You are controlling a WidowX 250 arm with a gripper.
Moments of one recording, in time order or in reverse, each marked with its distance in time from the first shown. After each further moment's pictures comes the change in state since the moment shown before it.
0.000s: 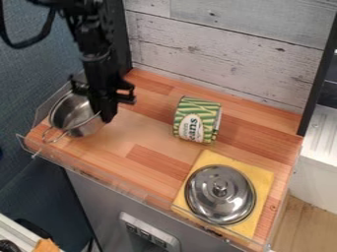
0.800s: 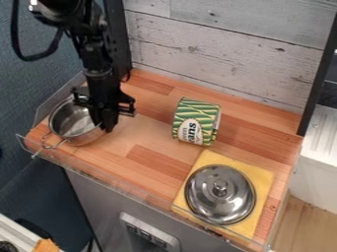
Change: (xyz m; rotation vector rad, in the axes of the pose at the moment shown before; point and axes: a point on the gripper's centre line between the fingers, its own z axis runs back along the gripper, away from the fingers) arm 0.007 -0.001 -0.009 0.014 -0.016 -0.029
